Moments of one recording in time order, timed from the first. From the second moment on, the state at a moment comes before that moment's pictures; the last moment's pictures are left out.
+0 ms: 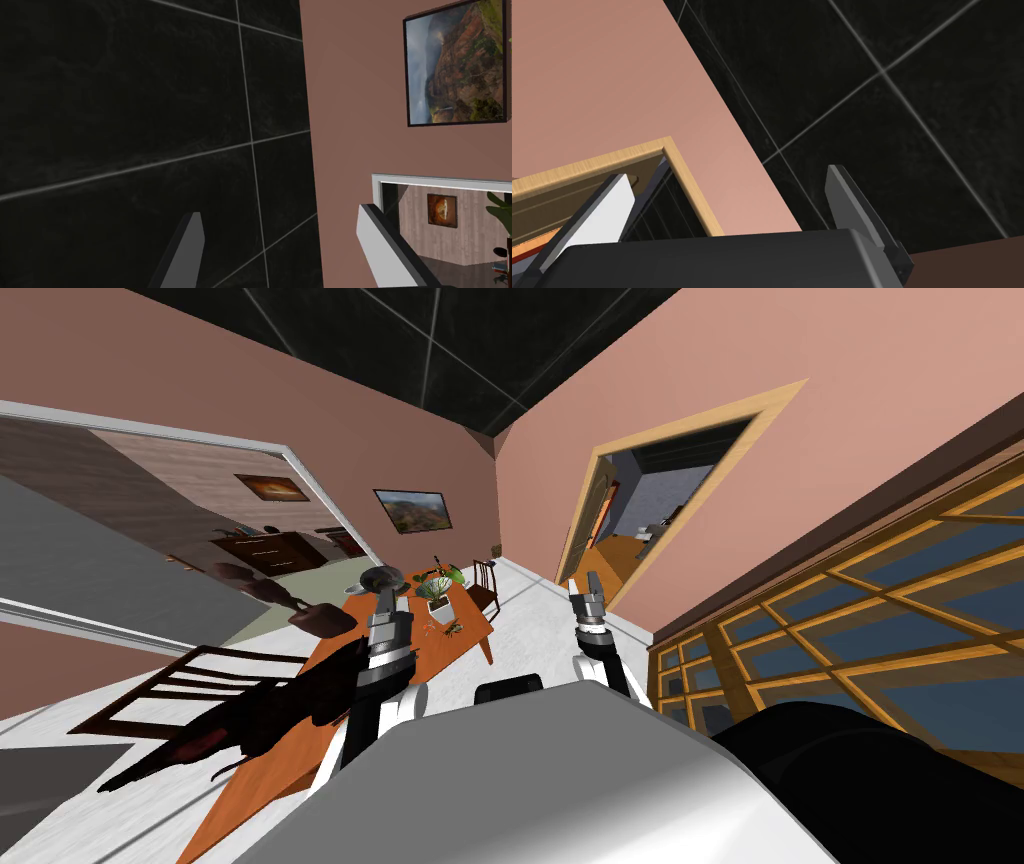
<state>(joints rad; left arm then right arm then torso) 0.54 -0.03 0.03 -2.29 -0.06 -0.42 -0.17 0.54 -0.04 0.00 -2.24 0.05 -0.59 -0.04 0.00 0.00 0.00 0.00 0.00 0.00</state>
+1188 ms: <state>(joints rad) 0.38 0.19 0.10 -1.99 0.02 -0.20 -0.08 0.54 -0.04 0.00 -2.24 0.05 -0.59 -0.04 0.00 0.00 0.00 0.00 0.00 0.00</state>
